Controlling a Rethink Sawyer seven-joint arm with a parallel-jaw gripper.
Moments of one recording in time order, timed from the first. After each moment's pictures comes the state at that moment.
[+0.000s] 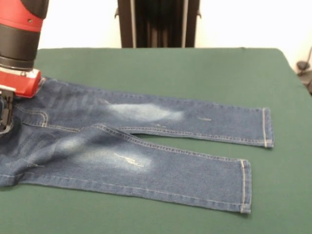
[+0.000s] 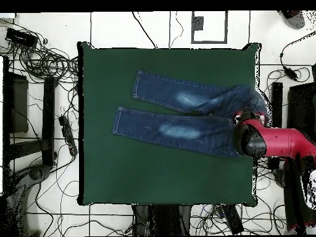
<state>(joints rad) -0.68 -0.50 0.20 1.41 -0.83 0.24 1.77</state>
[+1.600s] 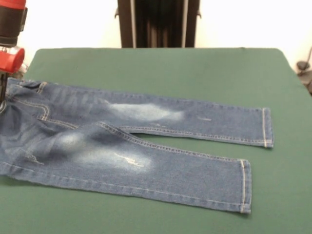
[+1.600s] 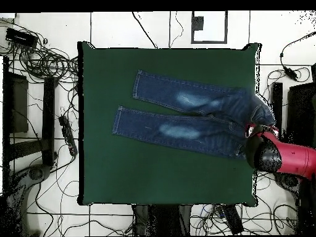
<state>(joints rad) -0.73 -0.57 0.12 1.49 -0.71 0.24 1.77</state>
